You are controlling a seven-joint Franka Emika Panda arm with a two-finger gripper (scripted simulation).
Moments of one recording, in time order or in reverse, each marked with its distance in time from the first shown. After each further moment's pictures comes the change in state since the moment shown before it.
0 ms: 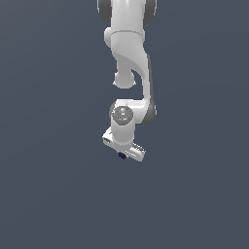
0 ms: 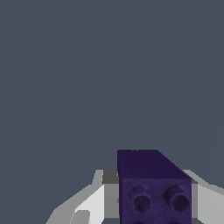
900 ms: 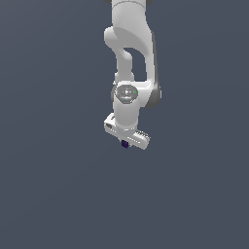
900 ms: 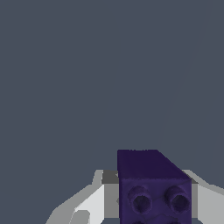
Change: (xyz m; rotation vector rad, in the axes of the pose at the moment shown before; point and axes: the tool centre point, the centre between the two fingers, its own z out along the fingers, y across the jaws) arm -0.029 0.002 -0.065 0.000 -0.001 0.000
